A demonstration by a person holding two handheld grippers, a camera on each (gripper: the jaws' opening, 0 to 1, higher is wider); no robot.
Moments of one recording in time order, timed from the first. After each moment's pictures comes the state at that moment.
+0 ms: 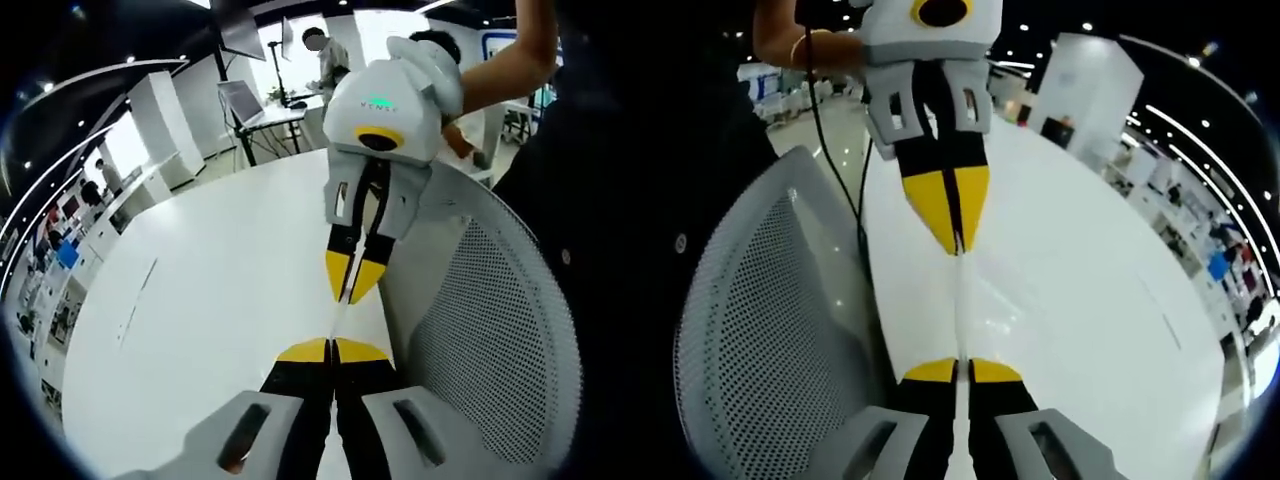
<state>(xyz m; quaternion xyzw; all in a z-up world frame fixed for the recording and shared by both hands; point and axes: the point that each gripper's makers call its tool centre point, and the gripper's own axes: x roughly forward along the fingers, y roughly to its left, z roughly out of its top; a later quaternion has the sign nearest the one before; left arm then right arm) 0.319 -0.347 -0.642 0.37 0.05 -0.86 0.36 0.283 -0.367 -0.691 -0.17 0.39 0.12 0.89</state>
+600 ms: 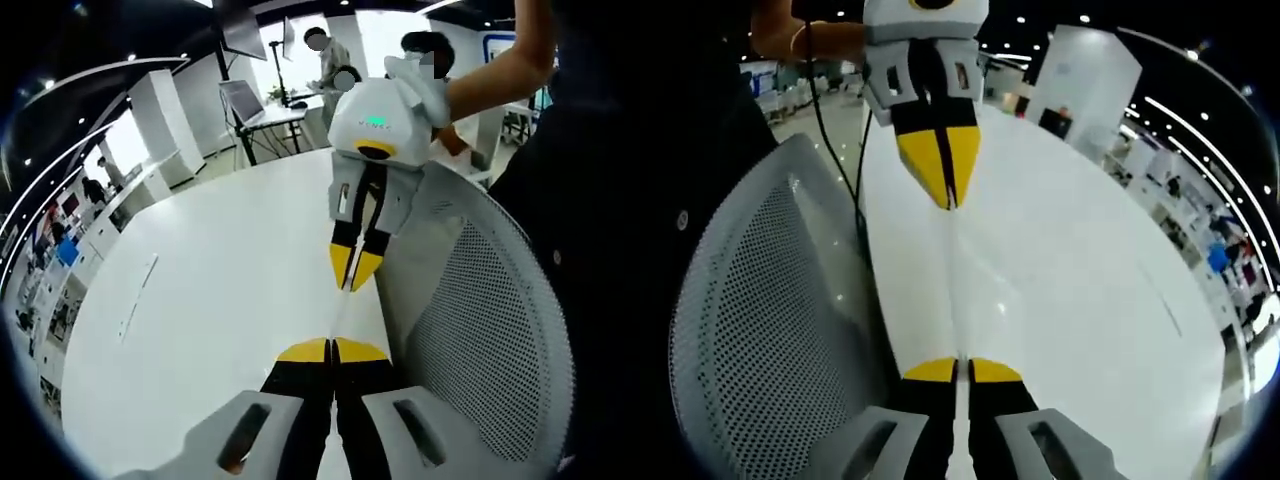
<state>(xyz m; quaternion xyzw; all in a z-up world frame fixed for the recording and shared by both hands) 0.323 -0.343 -0.638 0.37 0.05 -0.86 0.36 0.269 -0.375 -0.702 -0.17 0.41 0.12 0.89</state>
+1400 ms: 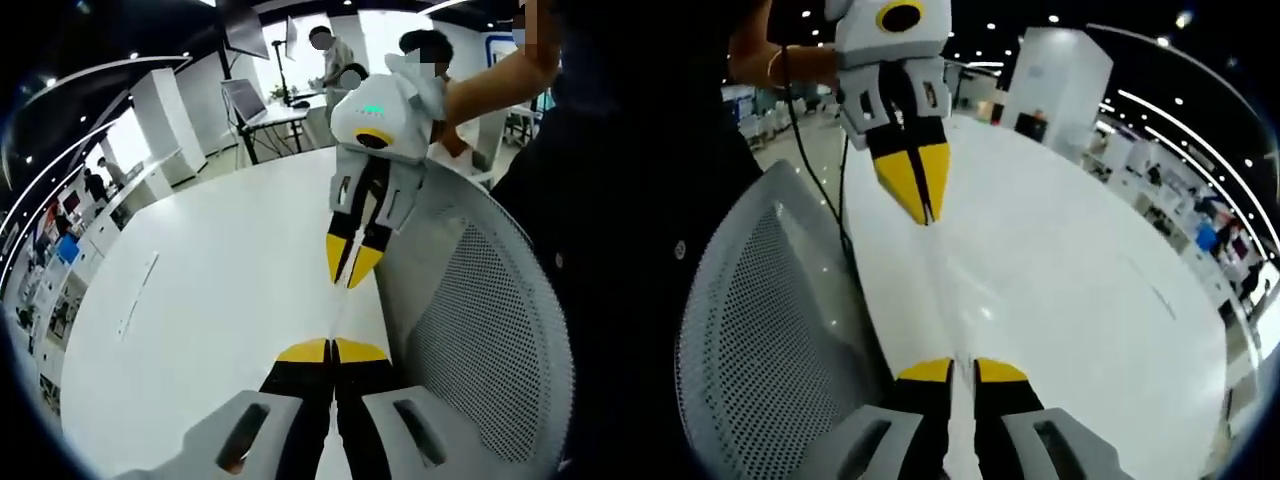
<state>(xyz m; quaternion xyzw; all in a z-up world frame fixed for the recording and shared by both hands) 0.321 -0.343 -0.640 0.37 0.06 -0.85 0.36 0.277 -0.377 -0.685 -0.12 0.37 0.08 0.92</state>
